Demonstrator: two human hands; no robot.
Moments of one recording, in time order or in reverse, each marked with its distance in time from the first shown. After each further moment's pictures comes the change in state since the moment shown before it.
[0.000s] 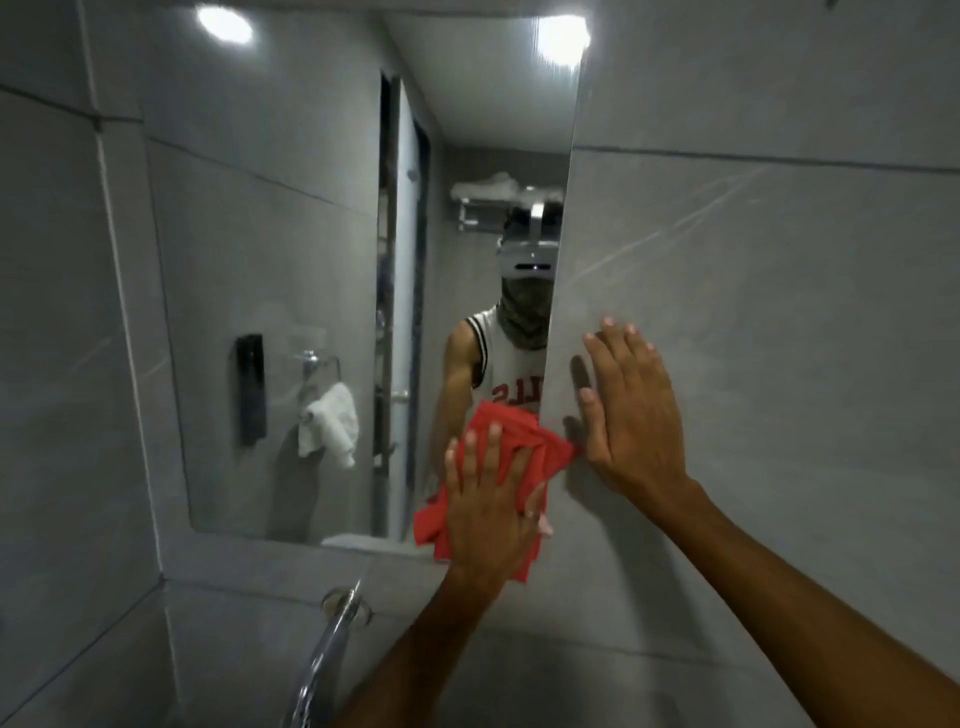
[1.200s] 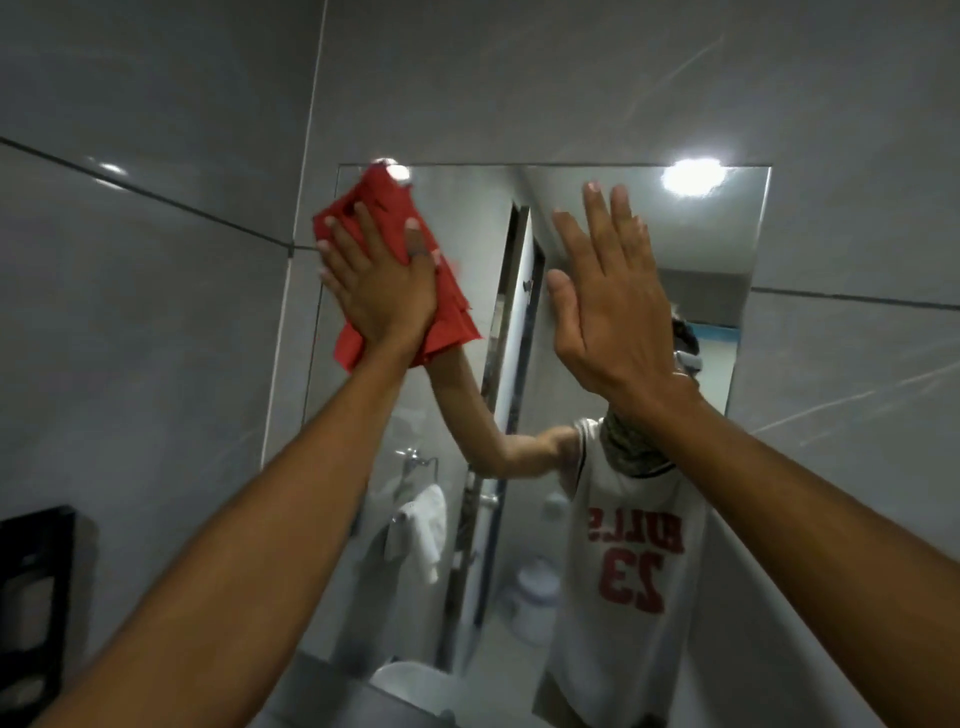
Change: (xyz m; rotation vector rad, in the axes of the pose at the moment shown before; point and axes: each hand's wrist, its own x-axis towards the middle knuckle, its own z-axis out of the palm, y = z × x) left_hand 0.309 -0.228 -0.183 -0.110 0.474 -0.699; right_hand 0.253 -0.125 0.038 0.114 0.289 -0.248
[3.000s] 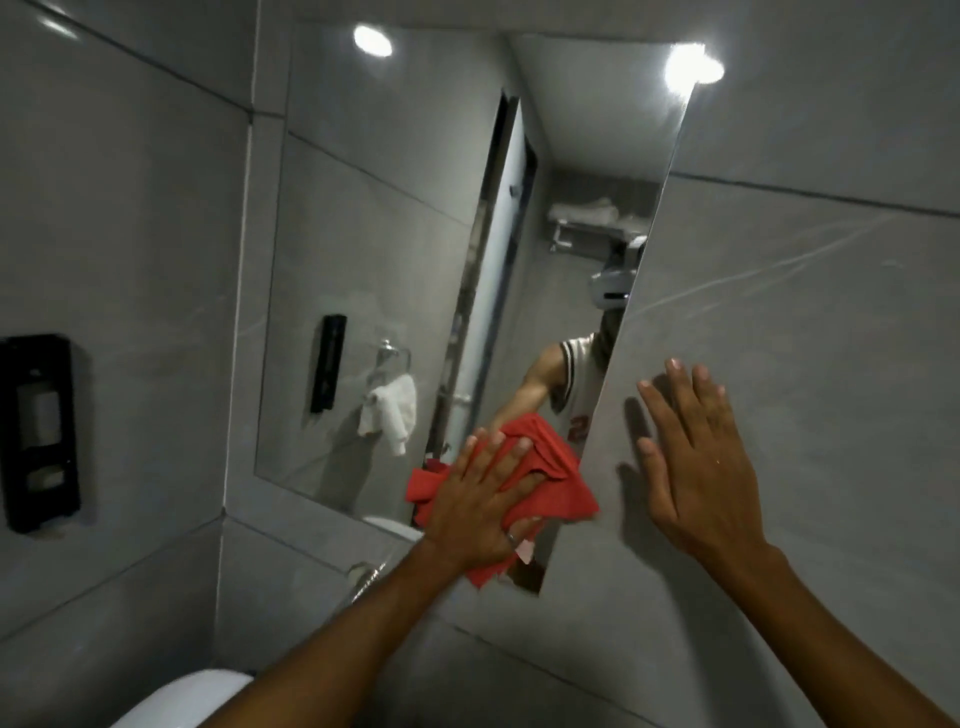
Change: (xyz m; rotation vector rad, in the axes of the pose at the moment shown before) left_hand -0.380 -0.118 0.027 0.079 -0.320 0.969; right_hand -0.265 0.080 -0.127 -0.076 -0.342 0.057
